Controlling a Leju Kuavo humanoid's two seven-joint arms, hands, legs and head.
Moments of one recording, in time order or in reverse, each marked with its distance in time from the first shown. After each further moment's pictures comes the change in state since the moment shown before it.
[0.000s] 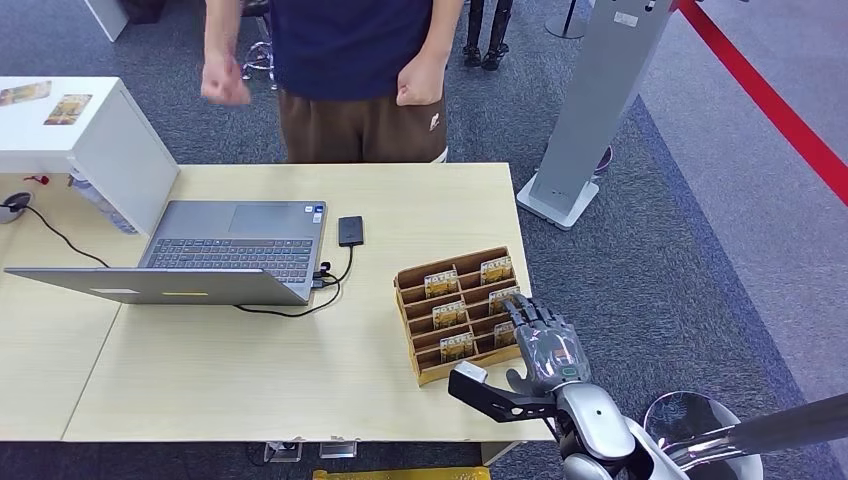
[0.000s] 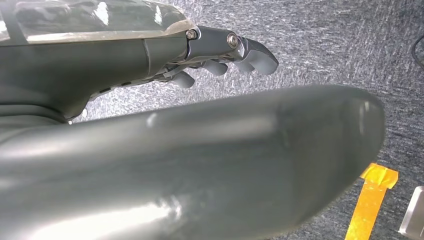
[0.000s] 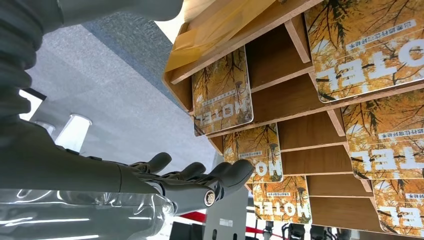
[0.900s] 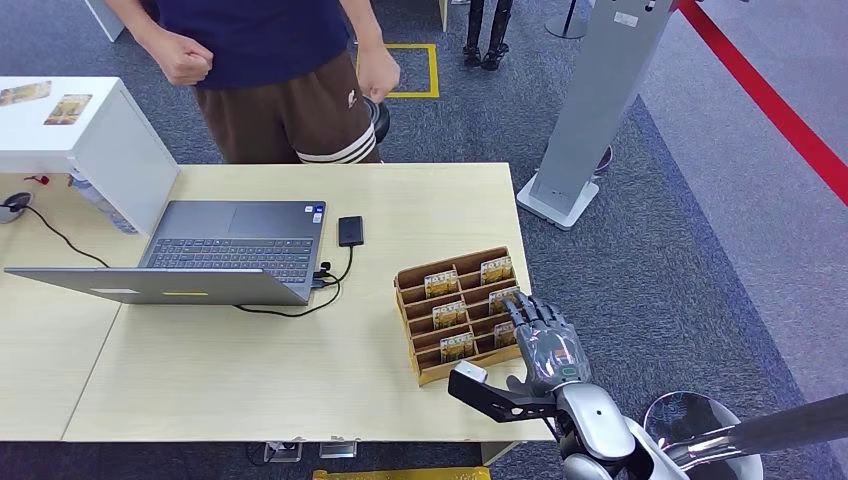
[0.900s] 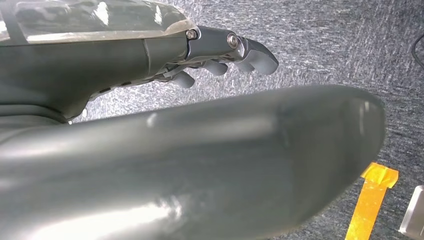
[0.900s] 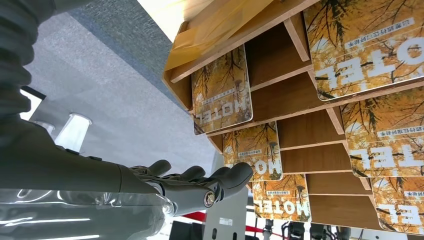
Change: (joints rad) left arm 0.000 0.000 0.000 0.000 -0.001 -0.002 0.000; right arm 0.000 0.000 0.000 -0.001 0.002 -0.001 -0.002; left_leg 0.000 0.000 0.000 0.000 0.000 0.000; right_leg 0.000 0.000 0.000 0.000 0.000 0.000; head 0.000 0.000
